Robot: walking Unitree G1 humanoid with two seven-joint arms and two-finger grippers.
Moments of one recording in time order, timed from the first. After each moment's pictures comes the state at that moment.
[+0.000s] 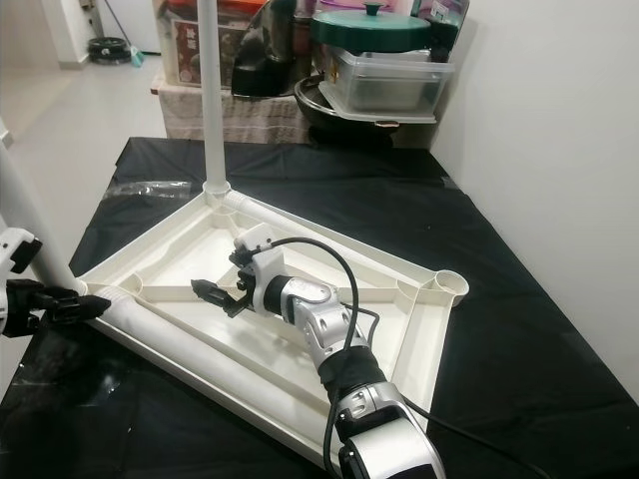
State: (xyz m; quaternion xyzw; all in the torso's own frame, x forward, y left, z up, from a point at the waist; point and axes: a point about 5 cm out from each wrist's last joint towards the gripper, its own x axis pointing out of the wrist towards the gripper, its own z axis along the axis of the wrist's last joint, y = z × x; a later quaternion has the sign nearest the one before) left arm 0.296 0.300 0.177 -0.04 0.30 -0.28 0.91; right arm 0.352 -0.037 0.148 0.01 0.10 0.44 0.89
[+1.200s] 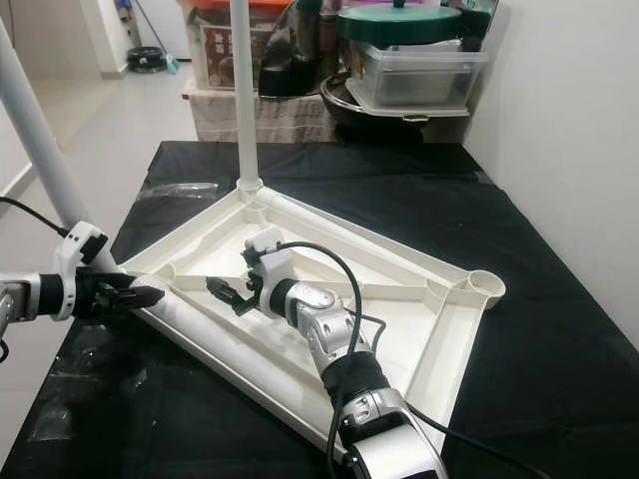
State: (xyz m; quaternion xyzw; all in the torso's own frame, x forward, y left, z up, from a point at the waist) left arm 0.342 0.259 0.160 0.00 0.26 -0.36 0.89; right arm 0.352 -0.041 0.140 0.01 0.11 0.39 0.91
